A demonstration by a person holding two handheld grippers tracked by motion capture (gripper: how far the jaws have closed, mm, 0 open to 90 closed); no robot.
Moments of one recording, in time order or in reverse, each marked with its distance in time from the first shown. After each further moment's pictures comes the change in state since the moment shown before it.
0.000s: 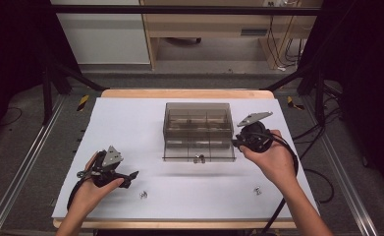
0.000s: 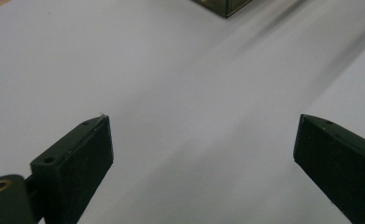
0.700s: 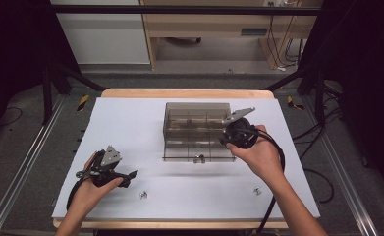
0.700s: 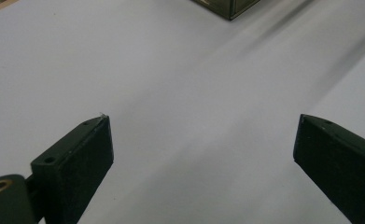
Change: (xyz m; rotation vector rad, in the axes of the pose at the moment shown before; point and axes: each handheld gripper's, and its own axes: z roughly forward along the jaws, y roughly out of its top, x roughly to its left) left arm 0.002 0.000 -0.002 -0.010 0.007 -0.009; right arm 0.018 0.025 0.018 0.009 0.039 -0.064
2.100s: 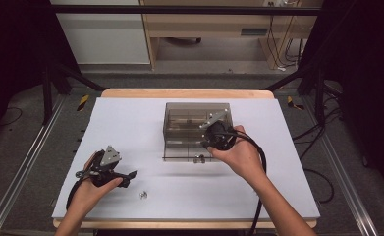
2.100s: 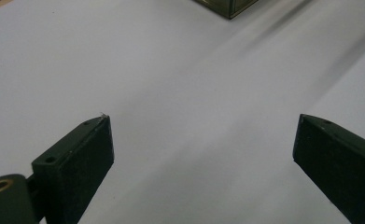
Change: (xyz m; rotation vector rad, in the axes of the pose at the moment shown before) left arm 0.000 -0.001 0.000 -0.002 -0.007 -0.004; right arm 0.033 0.023 0.030 0.044 0.061 -0.093
